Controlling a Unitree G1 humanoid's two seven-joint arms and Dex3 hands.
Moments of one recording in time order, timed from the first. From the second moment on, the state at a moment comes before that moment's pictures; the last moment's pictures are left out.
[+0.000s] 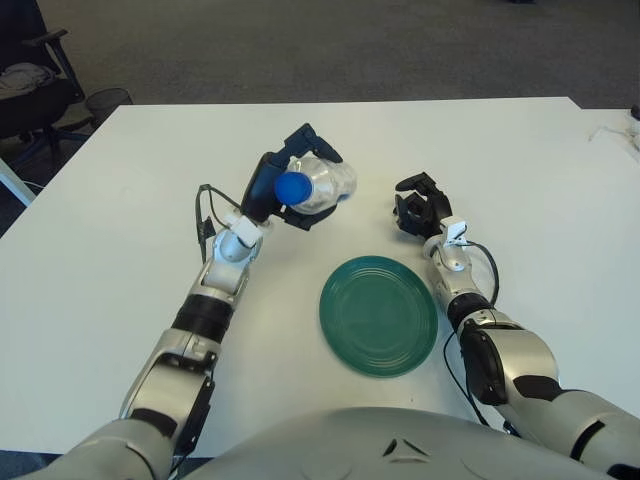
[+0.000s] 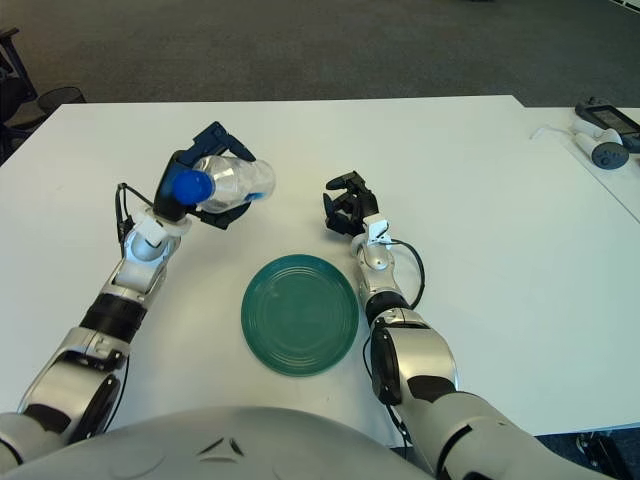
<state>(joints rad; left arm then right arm) -0.32 0.21 -0.20 0.23 0.03 -0.81 -0.11 -0.55 -0.01 -0.15 1.21 -0.03 -0.65 0.00</state>
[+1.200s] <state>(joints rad) -0.47 0.29 -0.36 0.27 0.54 -0.83 -0.27 -0.55 0.00 -0.16 1.21 -0.03 -0.64 -0.03</state>
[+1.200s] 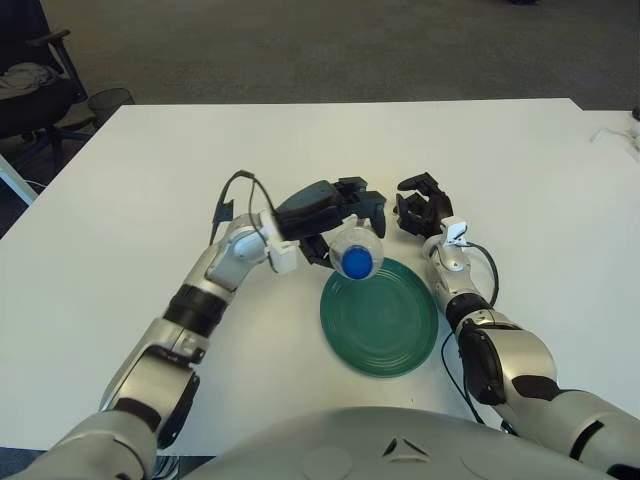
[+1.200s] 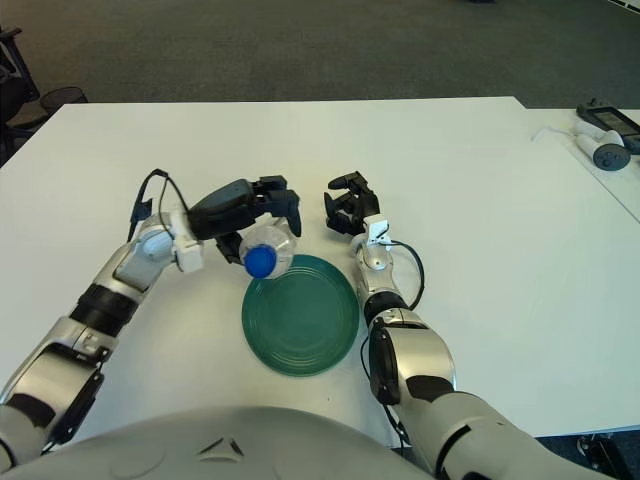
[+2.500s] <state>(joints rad) -0.62 0.34 -0.48 0.39 0.94 -0.75 0.09 -0.52 0.00 -0.03 1.21 -0.19 -0.73 -0.16</state>
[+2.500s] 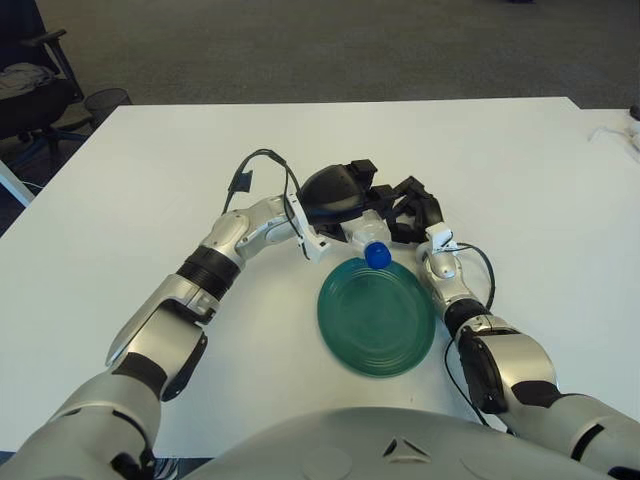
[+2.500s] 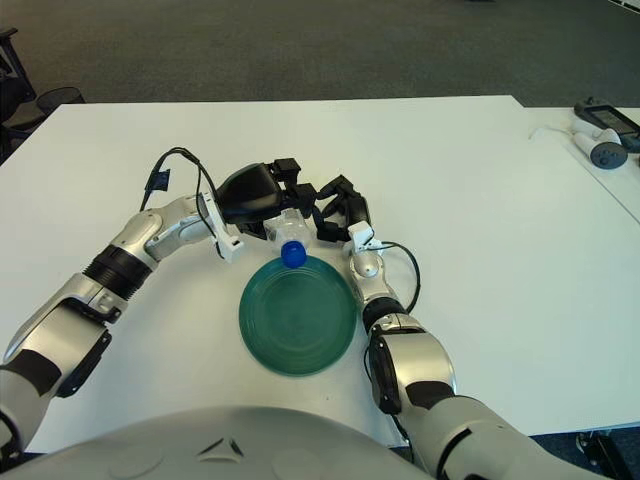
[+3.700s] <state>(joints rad) -0.60 0.41 -0.55 0.29 1.05 -0.86 0.18 -0.55 0.03 -0.17 1.21 -0.05 -0.68 -0.05</state>
